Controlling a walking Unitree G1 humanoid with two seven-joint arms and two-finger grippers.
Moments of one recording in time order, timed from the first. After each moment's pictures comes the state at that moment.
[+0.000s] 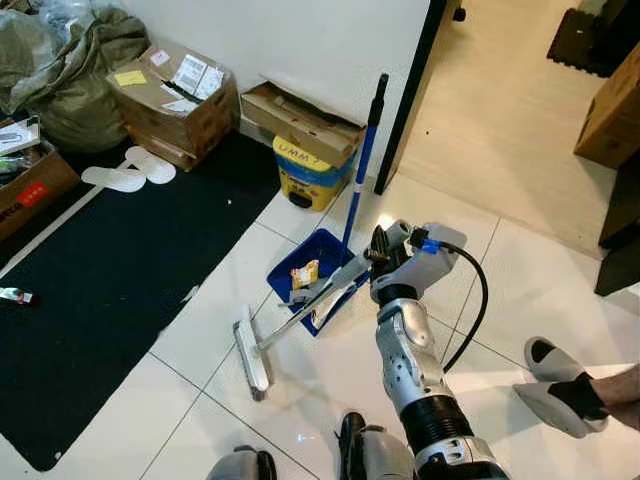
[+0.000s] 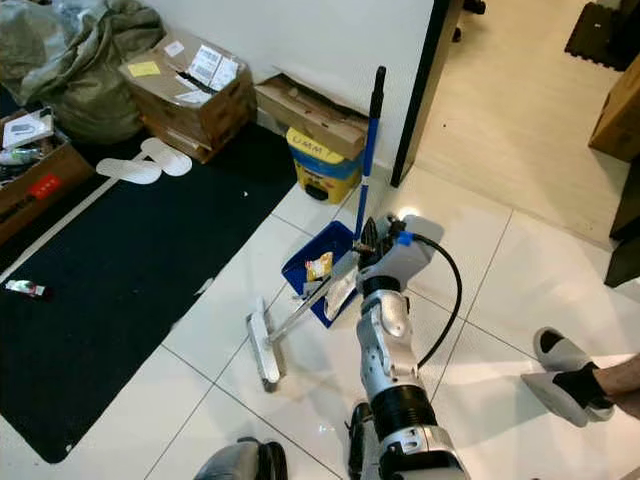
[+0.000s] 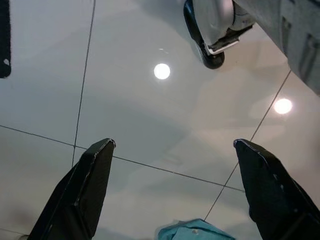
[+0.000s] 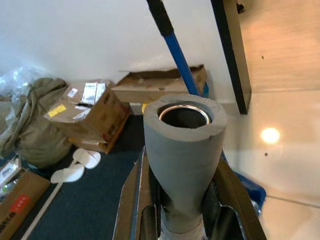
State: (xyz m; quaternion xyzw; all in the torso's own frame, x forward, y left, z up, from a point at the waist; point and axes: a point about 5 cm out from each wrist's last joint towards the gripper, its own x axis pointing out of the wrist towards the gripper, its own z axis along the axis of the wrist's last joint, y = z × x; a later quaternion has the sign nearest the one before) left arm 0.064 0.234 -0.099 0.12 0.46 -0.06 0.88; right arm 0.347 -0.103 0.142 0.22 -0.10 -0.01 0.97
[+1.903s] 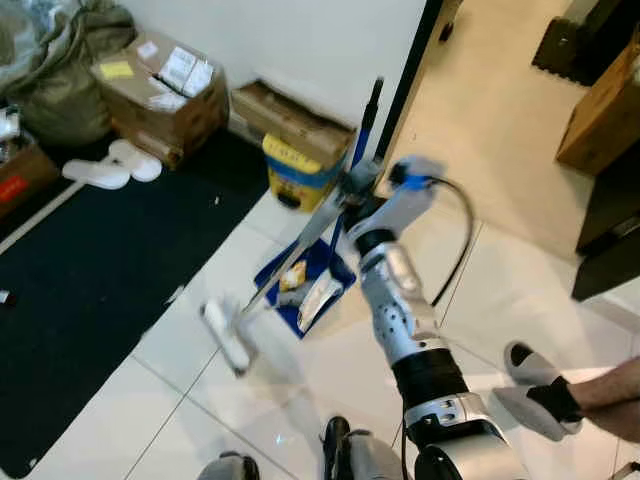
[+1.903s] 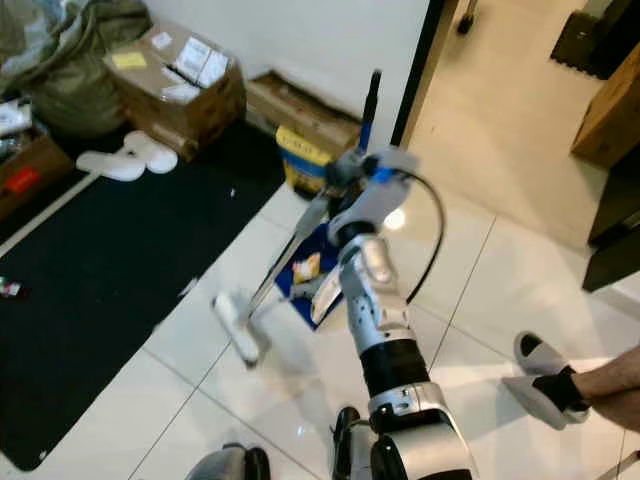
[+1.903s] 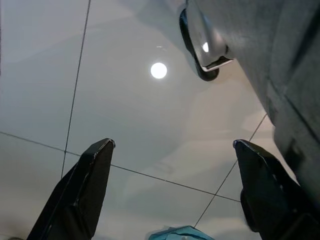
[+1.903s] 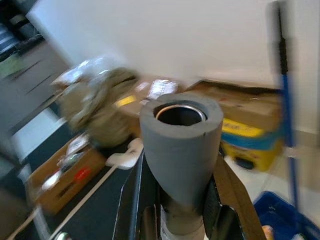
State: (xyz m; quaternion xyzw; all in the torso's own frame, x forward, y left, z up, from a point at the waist) left arm 0.086 0.224 -0.103 0.11 0.49 -0.03 0.87; right arm 0.361 -0.056 0.200 0.21 -0.10 0.18 0.95
